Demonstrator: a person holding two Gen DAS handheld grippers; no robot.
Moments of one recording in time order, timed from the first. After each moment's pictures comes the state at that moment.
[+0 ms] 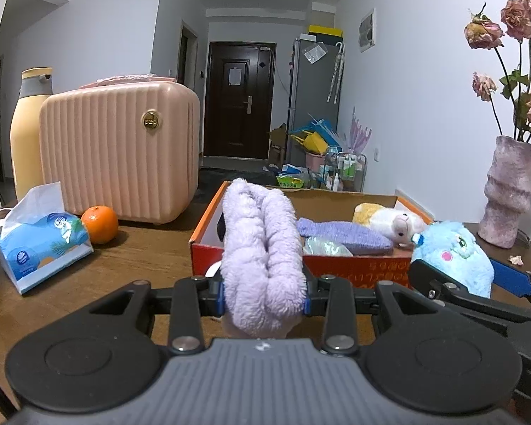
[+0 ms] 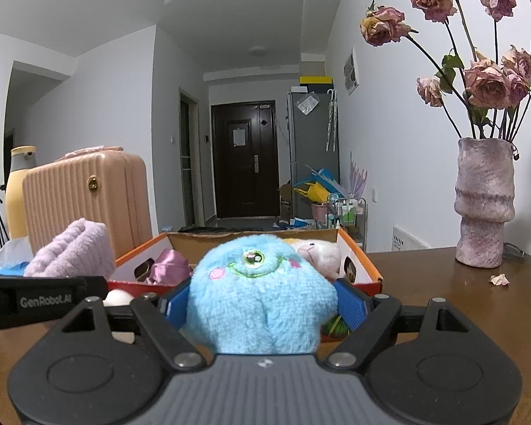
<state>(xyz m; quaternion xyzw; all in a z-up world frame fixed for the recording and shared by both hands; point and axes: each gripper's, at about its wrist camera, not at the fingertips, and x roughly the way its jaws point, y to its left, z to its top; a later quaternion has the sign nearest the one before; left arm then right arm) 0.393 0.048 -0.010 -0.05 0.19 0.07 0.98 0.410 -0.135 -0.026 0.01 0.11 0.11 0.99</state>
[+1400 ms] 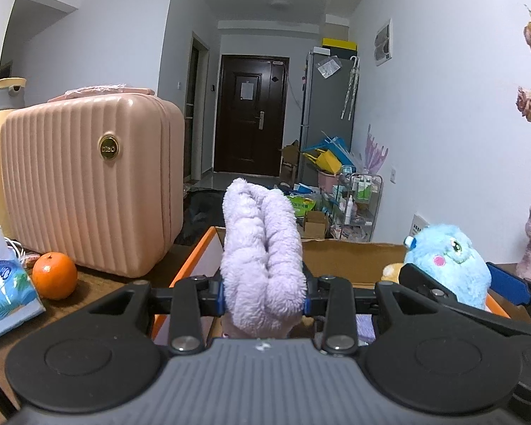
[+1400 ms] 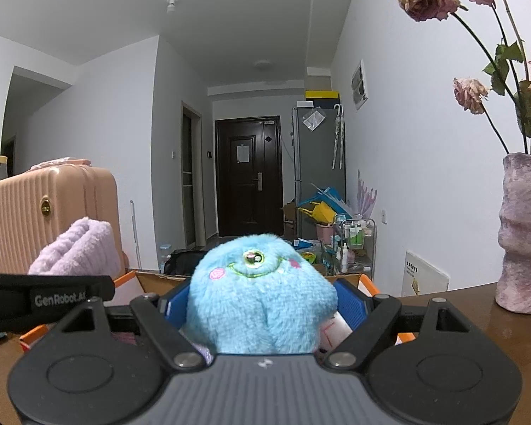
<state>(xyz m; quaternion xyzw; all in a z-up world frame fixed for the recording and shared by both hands) 0.515 0.052 -0.004 -0.06 0.16 0.10 0.98 0.538 -0.117 -0.024 0.00 0.08 0.12 0.99</state>
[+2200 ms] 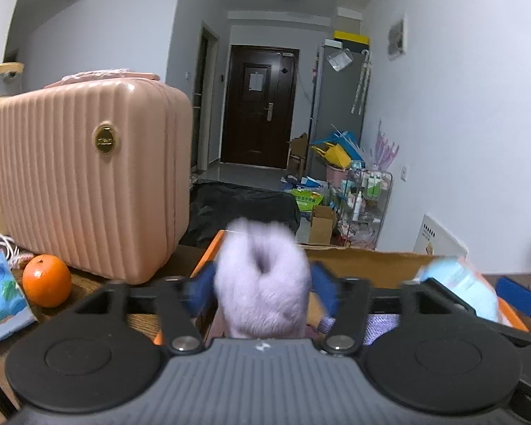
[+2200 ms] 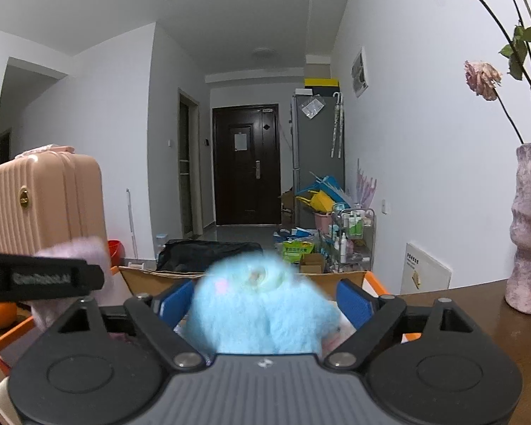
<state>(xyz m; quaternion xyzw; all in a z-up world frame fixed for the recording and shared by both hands) 0.557 0.071 -0.006 -0.07 0.17 0.11 0.98 0.571 -0.112 -0.029 0.00 0.10 0.11 0.99</state>
